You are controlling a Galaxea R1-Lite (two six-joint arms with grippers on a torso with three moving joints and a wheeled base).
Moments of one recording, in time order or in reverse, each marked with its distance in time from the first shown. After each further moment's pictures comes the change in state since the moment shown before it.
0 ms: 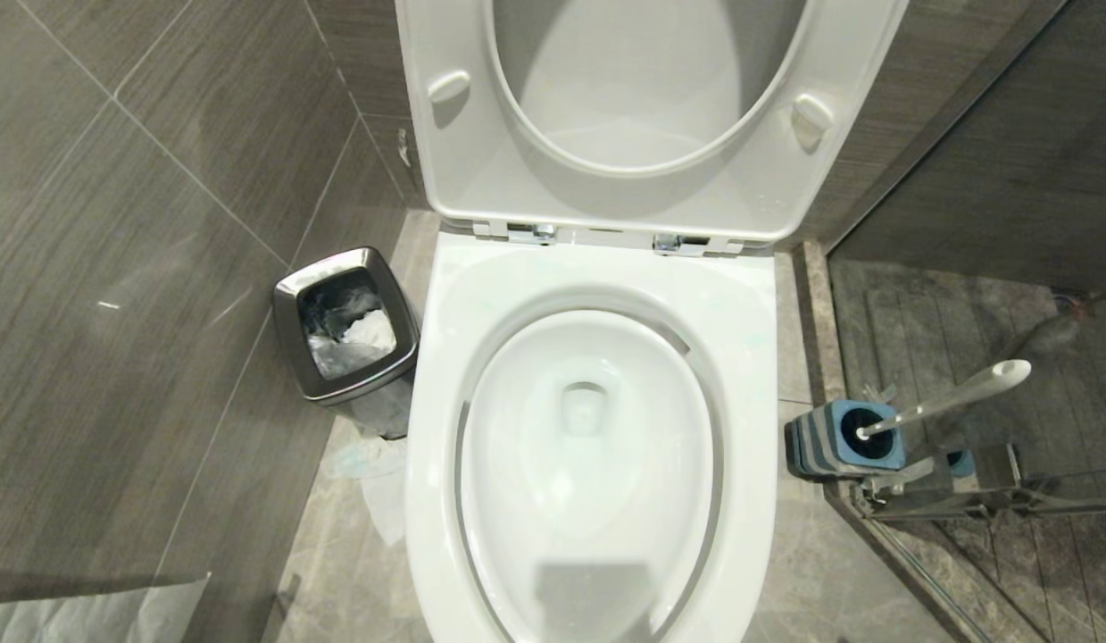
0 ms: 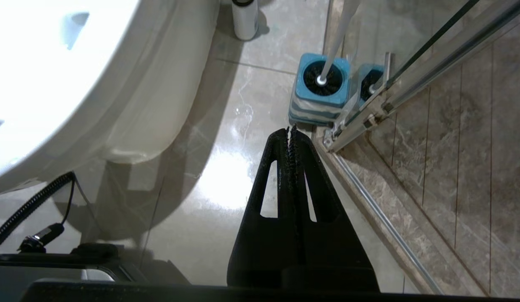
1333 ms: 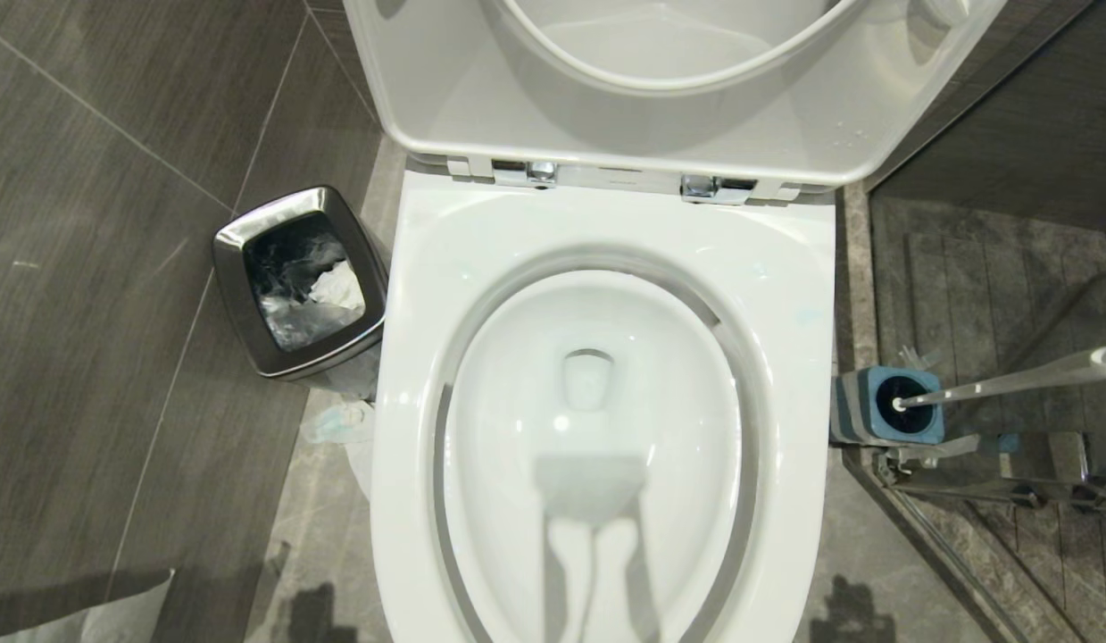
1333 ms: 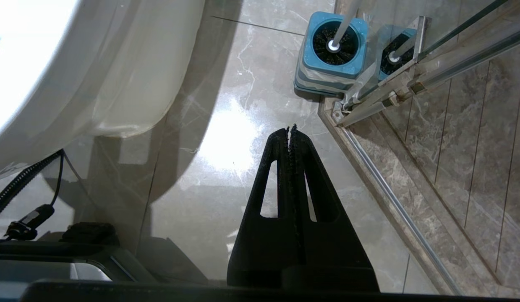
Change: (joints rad) left arm 0.000 0.000 0.000 0.001 0.001 -0.006; right arm 0.000 0.000 0.000 0.000 0.002 0.000
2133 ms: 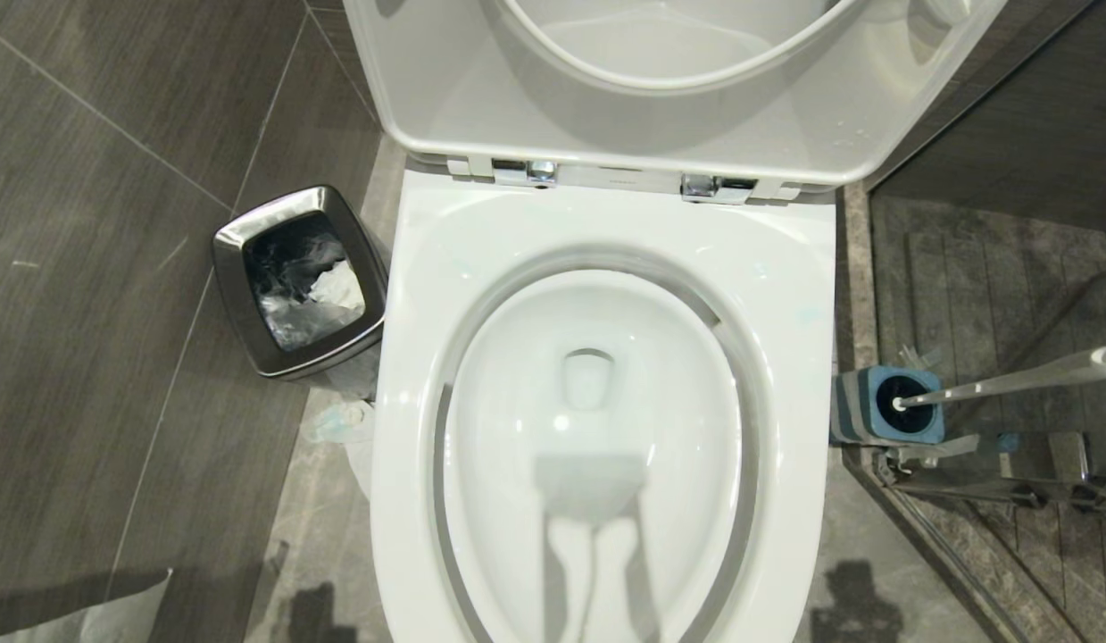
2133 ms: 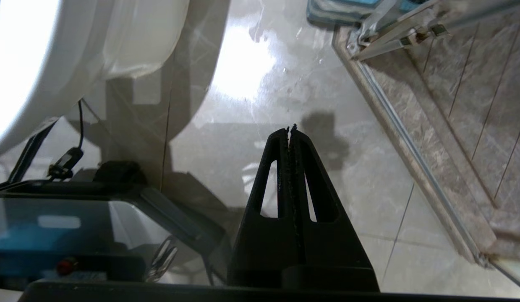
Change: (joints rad) left arm 0.000 0.000 0.000 -0.001 0.001 -0.001; right arm 0.001 0.209 -0.295 0.375 0.011 0.045
